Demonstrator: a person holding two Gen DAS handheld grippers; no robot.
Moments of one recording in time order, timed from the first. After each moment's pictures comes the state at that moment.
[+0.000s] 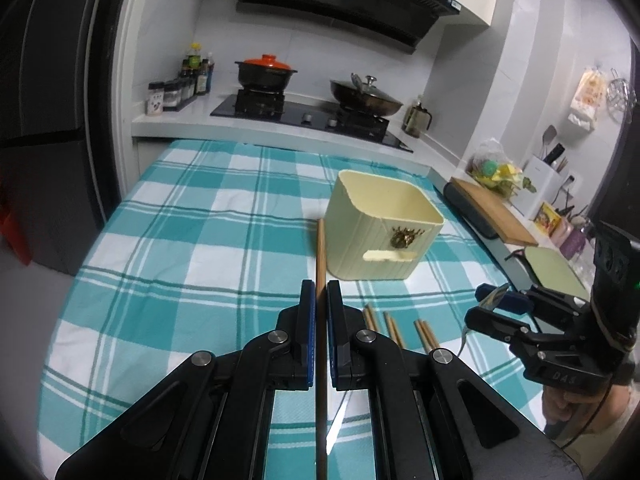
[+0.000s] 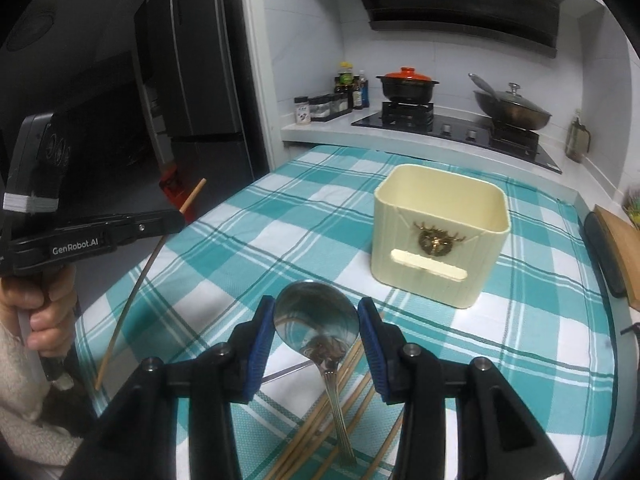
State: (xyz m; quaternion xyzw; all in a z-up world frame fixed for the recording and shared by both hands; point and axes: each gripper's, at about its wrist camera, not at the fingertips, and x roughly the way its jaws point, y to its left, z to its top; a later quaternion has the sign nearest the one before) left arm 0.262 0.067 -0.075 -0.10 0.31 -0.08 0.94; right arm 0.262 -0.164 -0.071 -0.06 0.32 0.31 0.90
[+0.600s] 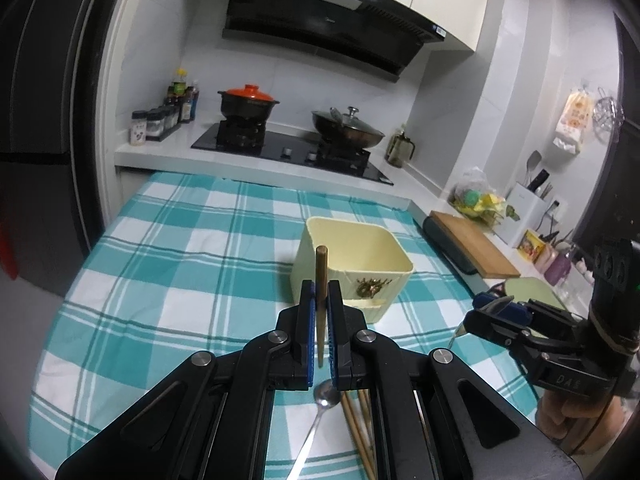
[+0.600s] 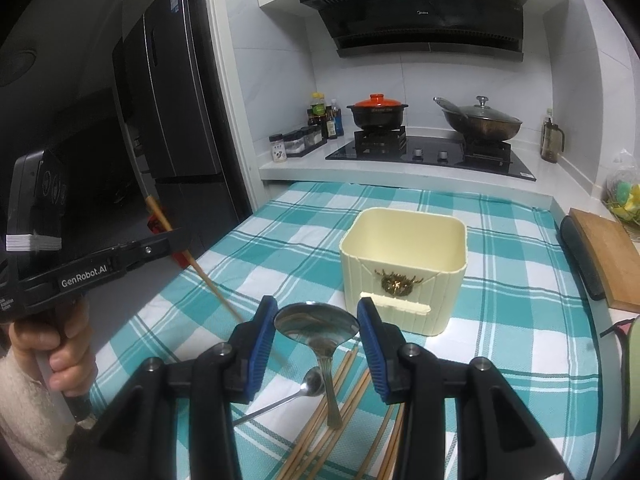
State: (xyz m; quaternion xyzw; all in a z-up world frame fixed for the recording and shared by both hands) left arm 0.280 0.049 -0.038 -0.12 0.27 -0.10 0.95; right arm 0.268 -0.189 -0.024 -0.02 0.29 0.28 0.92
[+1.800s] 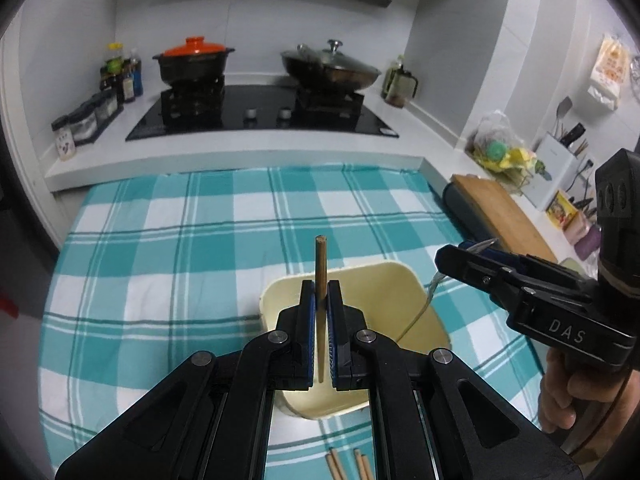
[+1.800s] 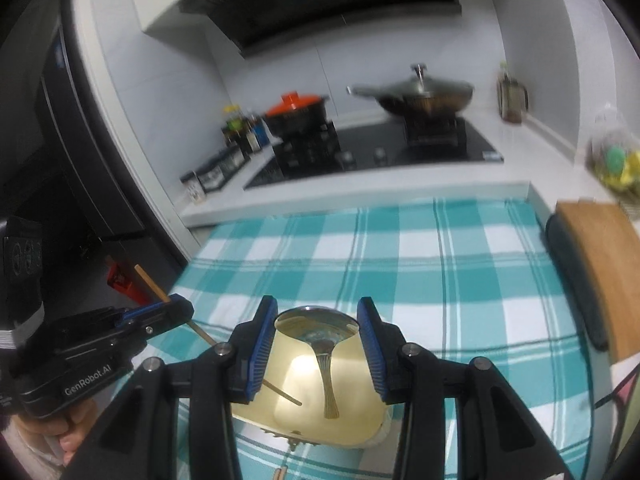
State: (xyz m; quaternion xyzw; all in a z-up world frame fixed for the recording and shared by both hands) left arm 0.509 -0.031 -0.046 -0.04 0.40 -0.12 0.91; right arm 0.493 -0.226 0.000 0.07 0.35 0.19 0.91
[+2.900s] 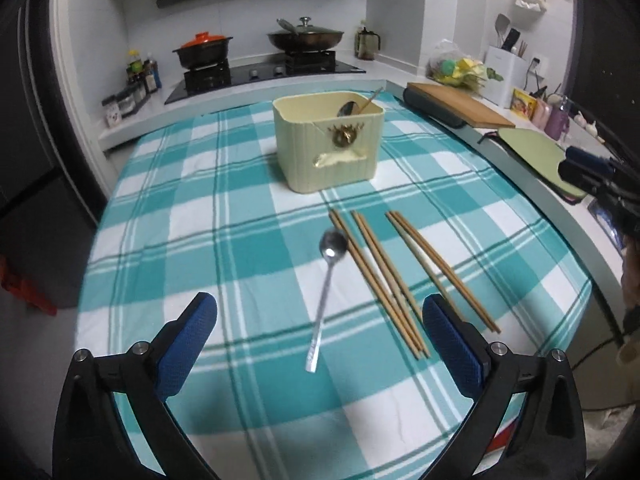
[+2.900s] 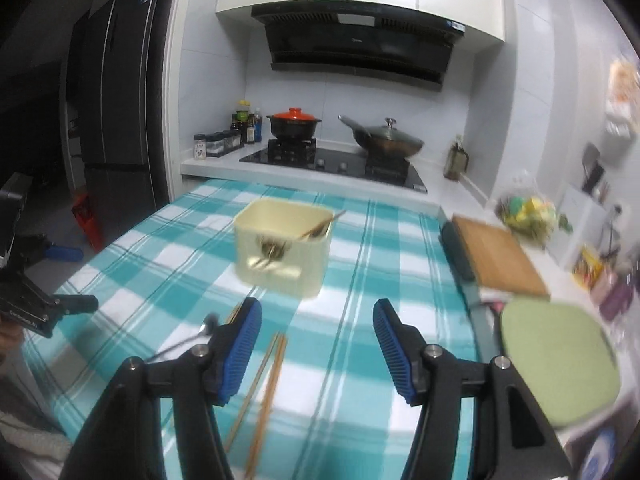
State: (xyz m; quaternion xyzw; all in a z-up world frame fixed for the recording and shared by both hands) left arm 0.188 -0.008 -0.100 0.05 0.39 -0.12 0.91; right arm 0.169 -0.276 -0.017 -0.08 0.26 0.12 0.96
